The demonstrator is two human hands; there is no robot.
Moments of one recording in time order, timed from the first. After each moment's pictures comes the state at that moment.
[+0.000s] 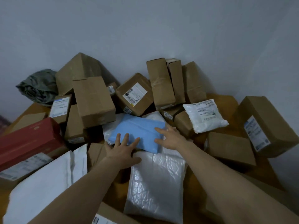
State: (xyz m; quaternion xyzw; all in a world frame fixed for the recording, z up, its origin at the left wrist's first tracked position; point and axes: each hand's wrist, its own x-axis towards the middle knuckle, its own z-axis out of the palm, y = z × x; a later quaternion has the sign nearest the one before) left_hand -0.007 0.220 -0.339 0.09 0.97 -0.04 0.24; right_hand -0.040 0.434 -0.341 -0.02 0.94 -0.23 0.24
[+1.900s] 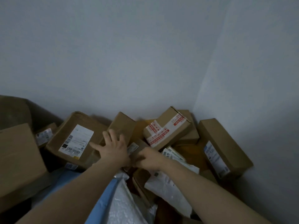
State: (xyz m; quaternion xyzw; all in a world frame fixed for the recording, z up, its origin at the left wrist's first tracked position) left_hand -0.155 0.389 -0.273 0.10 0.98 -0.11 0.14; right_hand -0.100 0.512 -0.283 0.02 0.88 -0.43 0.22
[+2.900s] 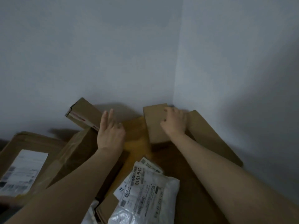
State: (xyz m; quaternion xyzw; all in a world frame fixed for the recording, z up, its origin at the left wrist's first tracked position) left_hand -0.211 0.522 -0.291 0.29 0.93 -0.24 -0.07; right_hand -0.166 0.708 -0.310 0.30 0.93 -0.21 -0.08
